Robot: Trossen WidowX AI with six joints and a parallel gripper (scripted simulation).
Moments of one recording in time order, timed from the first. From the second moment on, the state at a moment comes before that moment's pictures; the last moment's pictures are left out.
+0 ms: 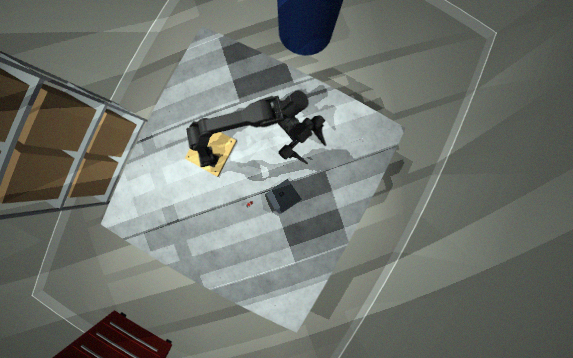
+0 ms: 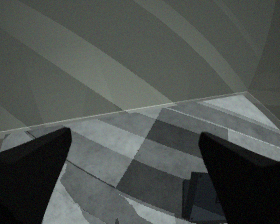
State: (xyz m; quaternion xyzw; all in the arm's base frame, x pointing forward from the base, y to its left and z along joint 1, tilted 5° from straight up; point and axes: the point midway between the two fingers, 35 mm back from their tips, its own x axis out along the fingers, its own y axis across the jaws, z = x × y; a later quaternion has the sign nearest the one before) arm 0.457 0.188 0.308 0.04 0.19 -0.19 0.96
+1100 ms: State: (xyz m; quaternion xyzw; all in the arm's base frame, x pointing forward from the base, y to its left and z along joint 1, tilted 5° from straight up) arm 0.467 0.084 0.239 -0.33 0.39 -0.08 0.86
